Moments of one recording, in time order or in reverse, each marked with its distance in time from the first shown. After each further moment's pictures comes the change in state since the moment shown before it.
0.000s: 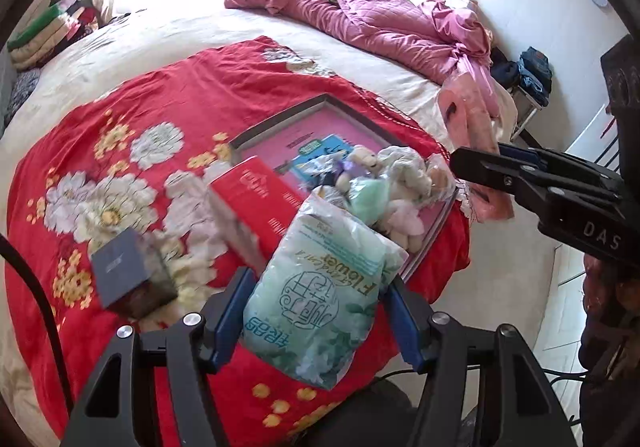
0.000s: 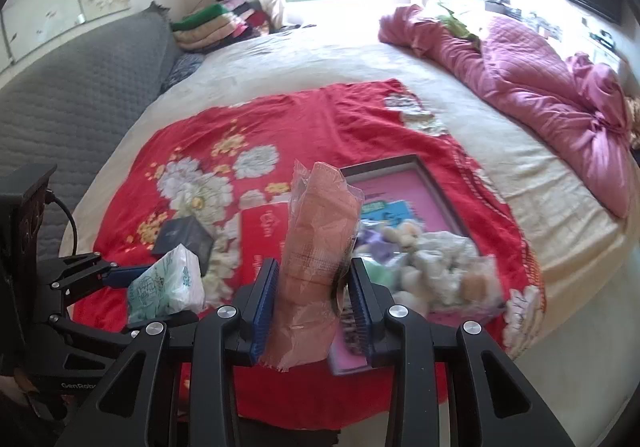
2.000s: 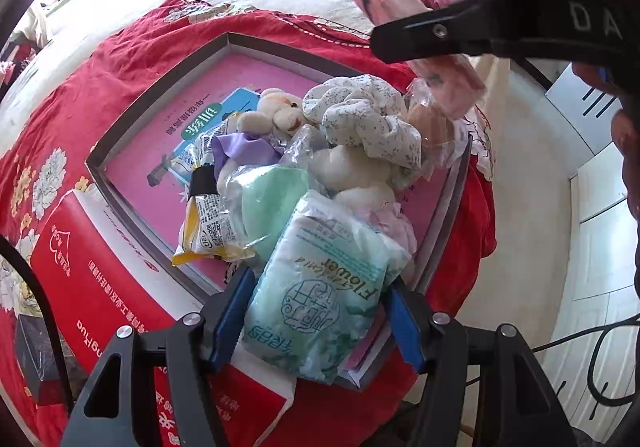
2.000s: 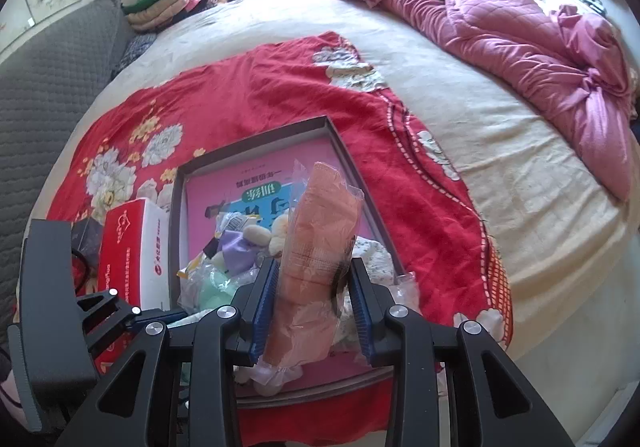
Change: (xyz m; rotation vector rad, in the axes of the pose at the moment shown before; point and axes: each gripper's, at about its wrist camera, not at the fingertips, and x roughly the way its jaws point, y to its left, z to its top) left arm 0.168 -0.086 0.028 0.202 0.191 0.013; right arm 0.099 -0.129 0.018 0.034 0.150 -0.051
